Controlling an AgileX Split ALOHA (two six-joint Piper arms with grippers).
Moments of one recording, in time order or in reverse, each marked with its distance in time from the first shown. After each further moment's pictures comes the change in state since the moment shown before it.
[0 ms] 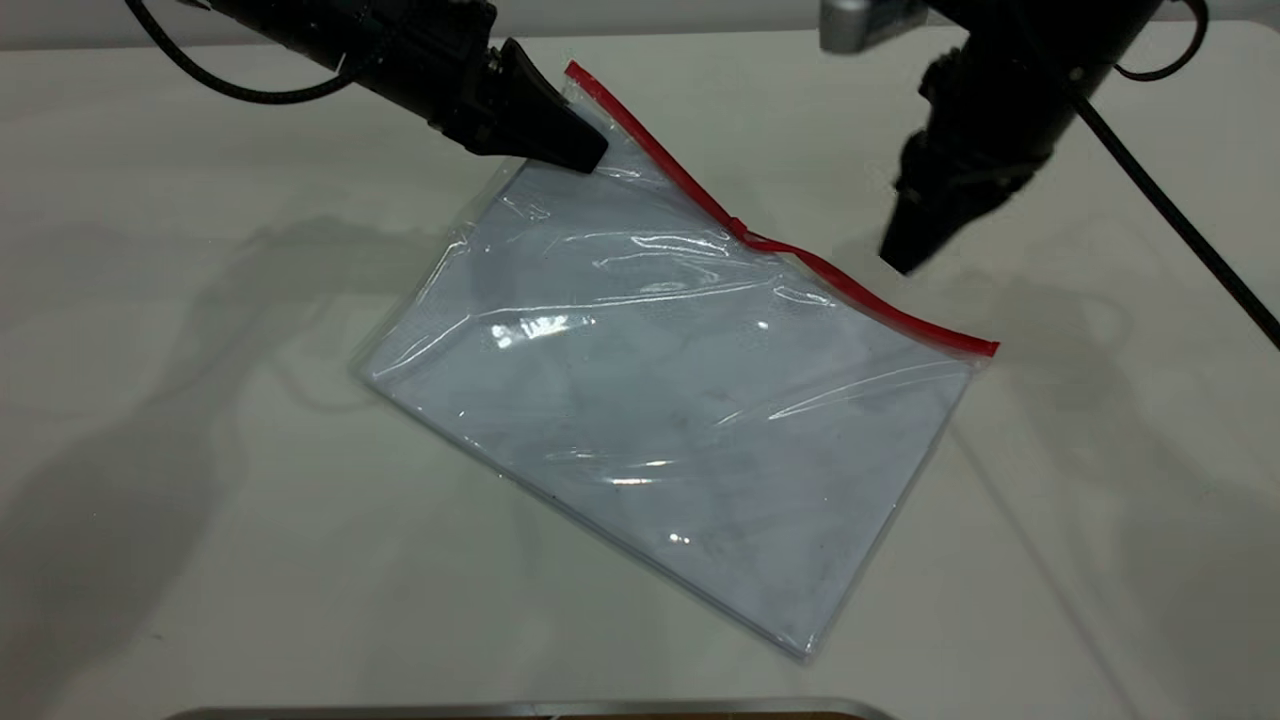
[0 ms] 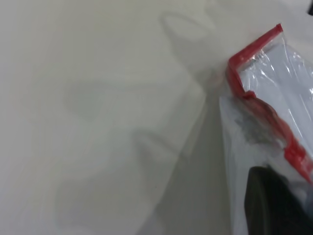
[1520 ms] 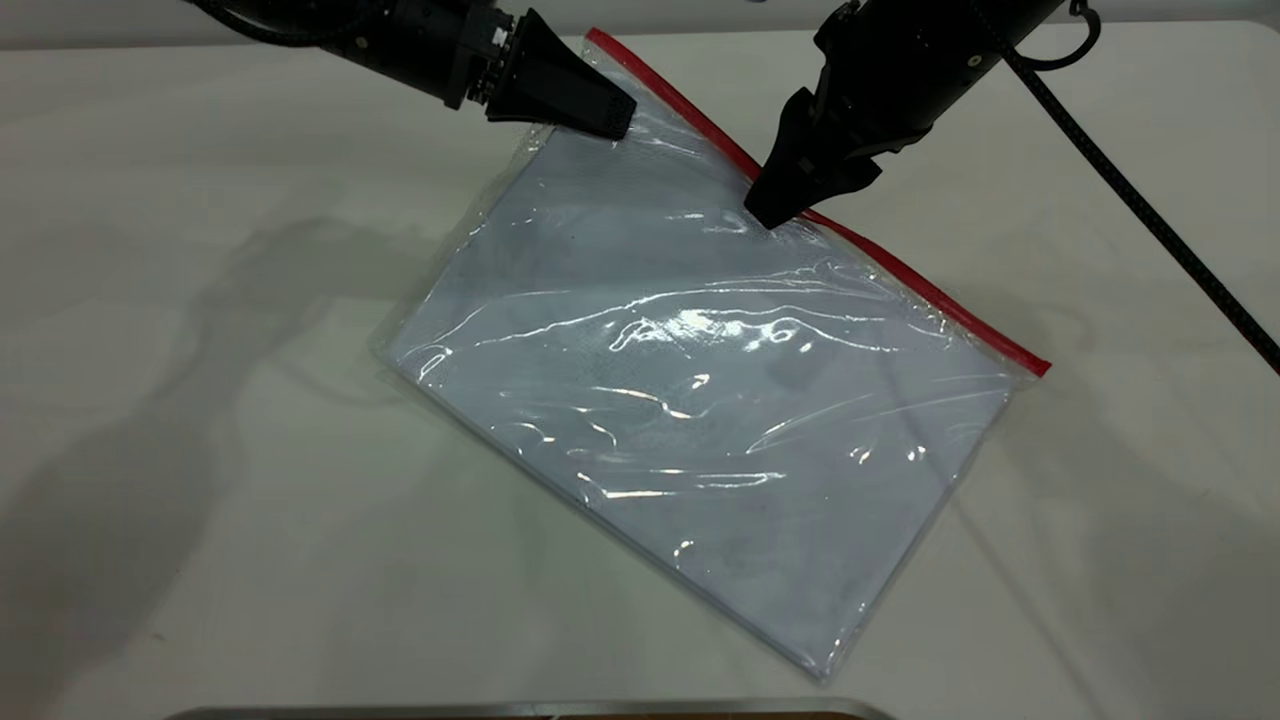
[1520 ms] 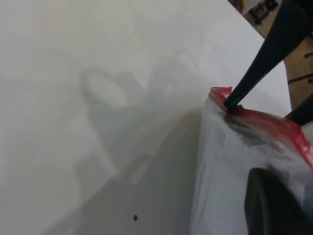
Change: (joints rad) left arm 0.000 0.000 0.000 -0.114 0.166 -0.334; right arm 0.067 0.000 0.001 0.390 -0.084 -0.435
